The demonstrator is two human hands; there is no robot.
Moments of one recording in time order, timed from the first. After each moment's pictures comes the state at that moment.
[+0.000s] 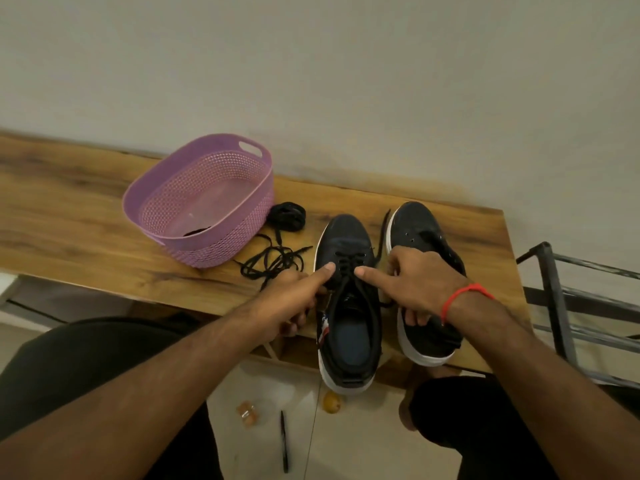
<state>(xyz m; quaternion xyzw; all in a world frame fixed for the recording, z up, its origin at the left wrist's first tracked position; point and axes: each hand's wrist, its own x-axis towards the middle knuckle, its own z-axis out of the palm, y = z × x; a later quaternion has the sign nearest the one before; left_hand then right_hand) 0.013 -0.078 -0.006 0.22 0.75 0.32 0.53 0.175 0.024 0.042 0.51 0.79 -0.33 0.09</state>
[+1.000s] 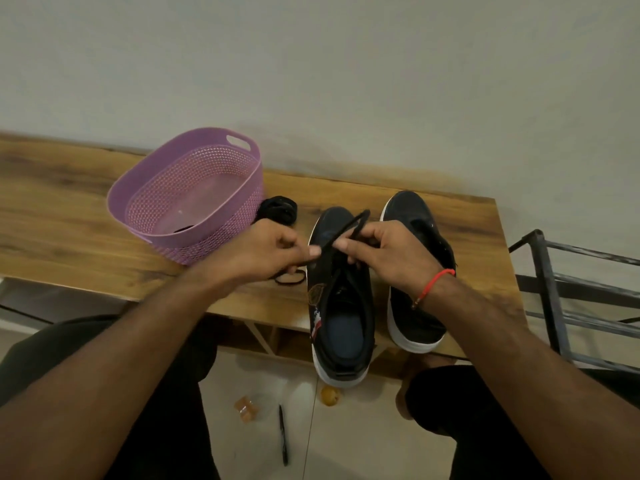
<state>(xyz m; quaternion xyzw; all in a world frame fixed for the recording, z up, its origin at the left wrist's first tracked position) -0.035 -0.067 0.026 0.50 0.73 0.26 0.40 0.161 0.037 0.018 0.39 0.76 -0.51 -0.14</state>
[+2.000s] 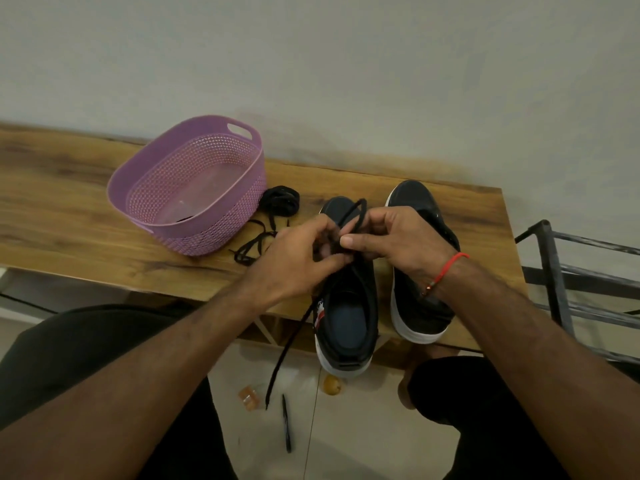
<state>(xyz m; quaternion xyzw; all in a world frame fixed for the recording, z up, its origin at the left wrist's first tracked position) 0.005 -0.064 -0.002 0.58 0.70 0.31 0.28 0.164 0.041 0.023 0.35 0.70 -0.60 -0.15</state>
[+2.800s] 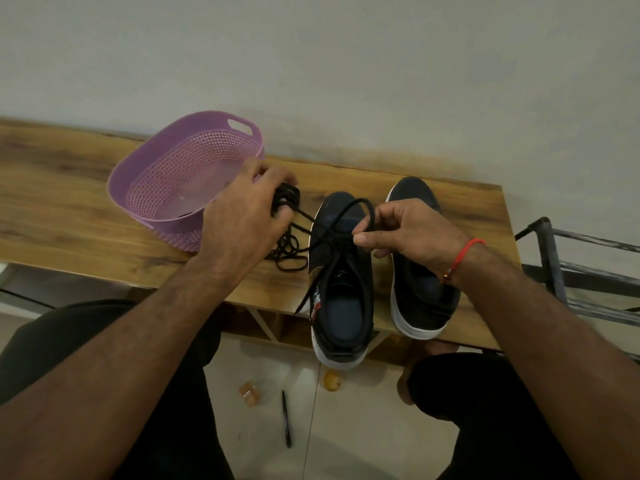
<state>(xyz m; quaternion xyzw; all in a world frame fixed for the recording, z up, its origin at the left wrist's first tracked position) -0.038 -0.069 0.021 0.58 0.77 0.26 -0.05 0.175 0.057 0.026 0.37 0.73 -0.57 -0.09</state>
